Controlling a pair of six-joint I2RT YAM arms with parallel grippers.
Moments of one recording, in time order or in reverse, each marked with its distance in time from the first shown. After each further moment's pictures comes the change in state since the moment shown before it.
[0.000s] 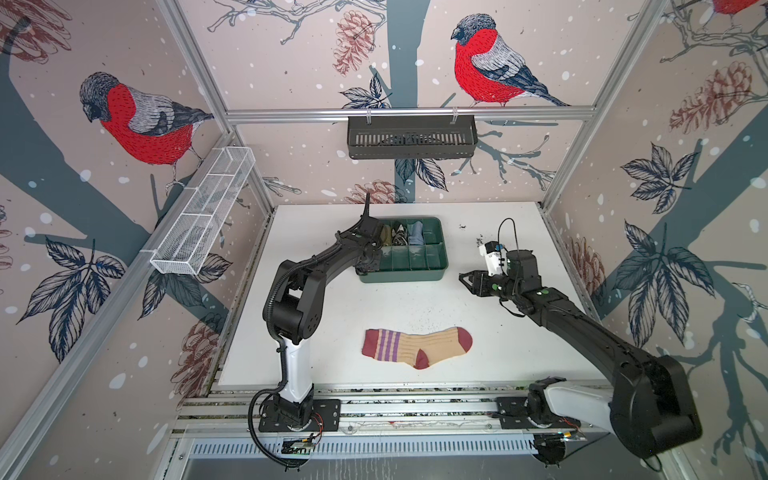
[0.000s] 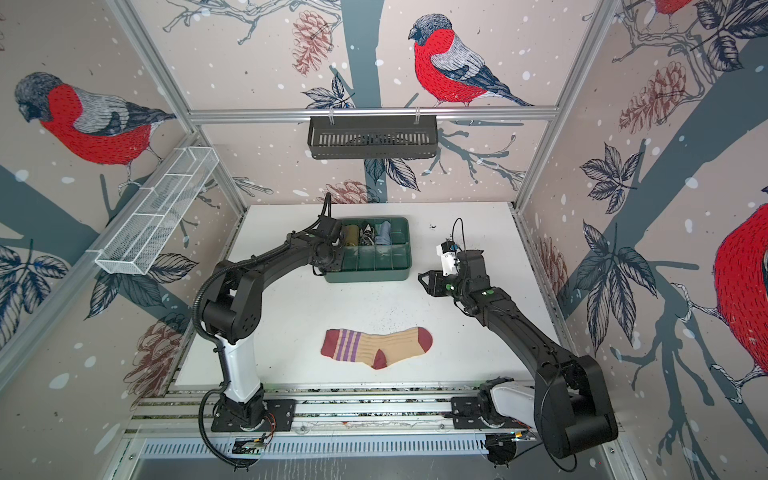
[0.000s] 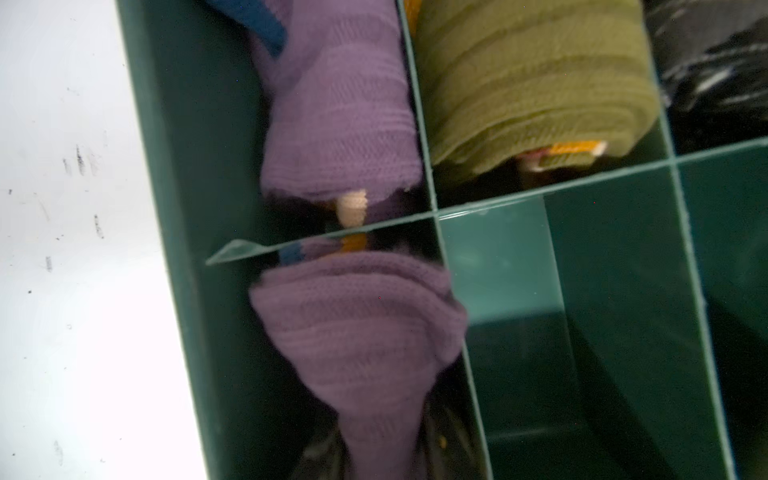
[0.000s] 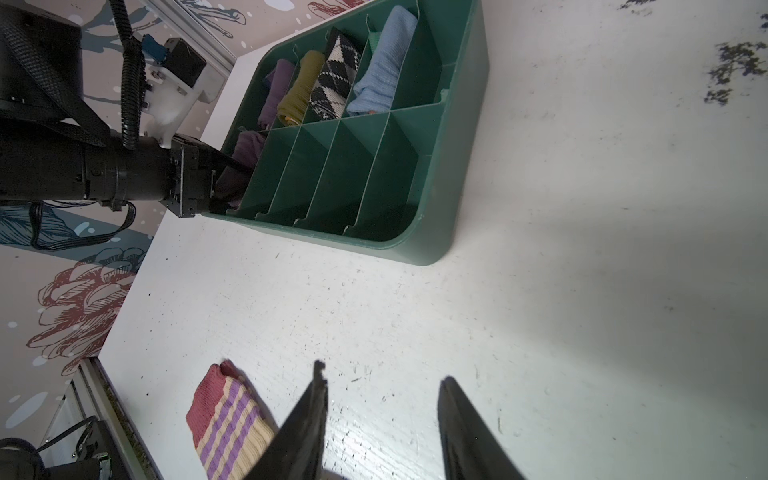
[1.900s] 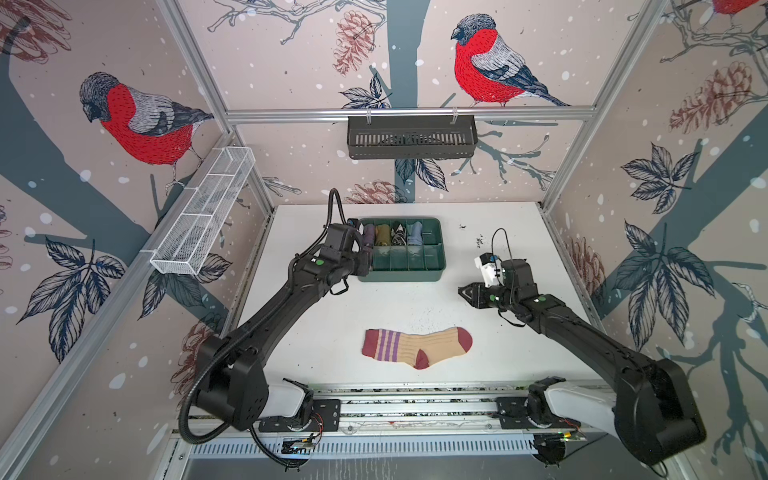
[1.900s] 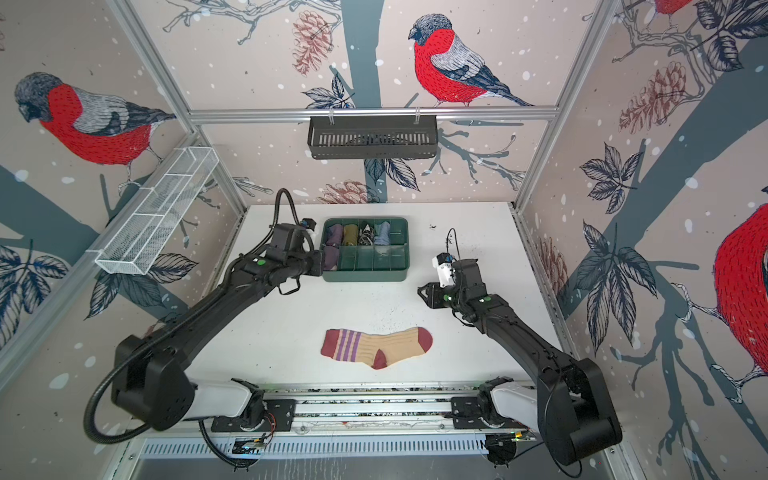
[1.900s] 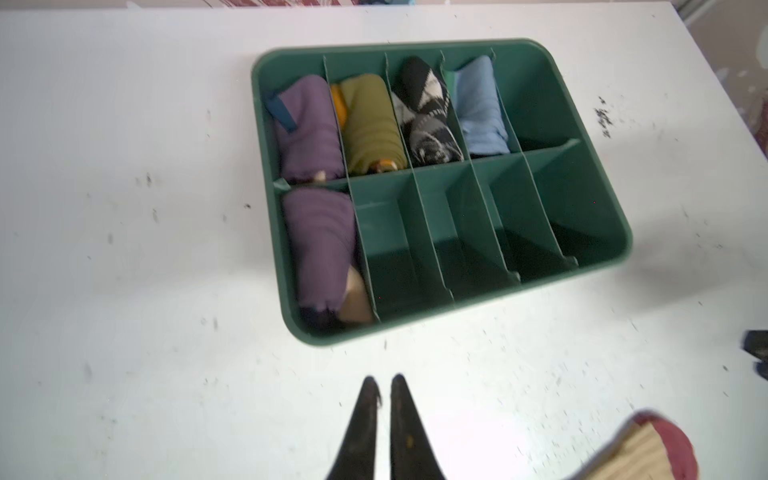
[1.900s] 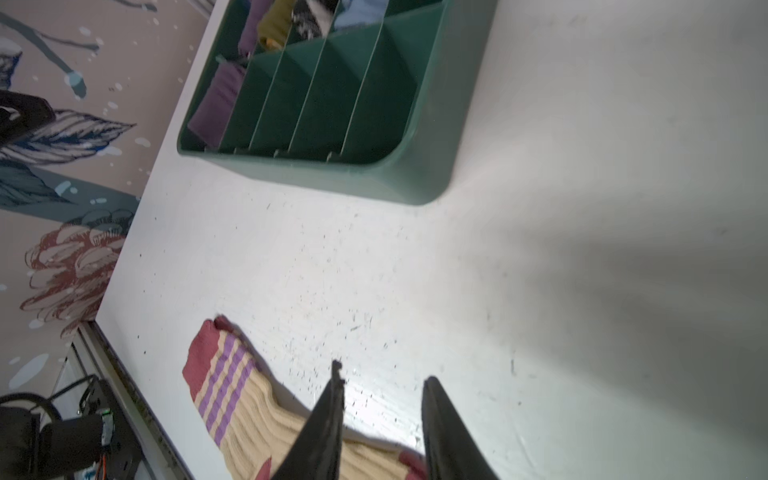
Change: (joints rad) left arm -0.013 -0.650 -0.398 0.099 0.232 -0.063; right arm 0.088 -0.048 -0.096 -0.077 0.009 0.008
